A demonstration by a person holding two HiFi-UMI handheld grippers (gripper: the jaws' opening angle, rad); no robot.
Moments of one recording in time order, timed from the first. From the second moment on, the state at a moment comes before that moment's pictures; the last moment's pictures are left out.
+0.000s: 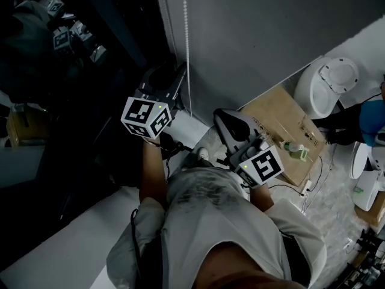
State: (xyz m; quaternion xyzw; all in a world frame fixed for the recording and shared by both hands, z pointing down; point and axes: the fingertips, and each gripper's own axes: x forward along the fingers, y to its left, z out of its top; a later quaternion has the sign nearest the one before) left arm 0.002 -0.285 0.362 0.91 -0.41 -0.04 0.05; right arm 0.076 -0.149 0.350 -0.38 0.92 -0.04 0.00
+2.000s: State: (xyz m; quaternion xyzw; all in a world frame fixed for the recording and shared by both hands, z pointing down) left arm 0.003 -0.297 0.368 0.89 -0.45 -0.01 0.02; right arm 0.076 -0.145 0.350 -0.37 0.93 -0.04 -0.01
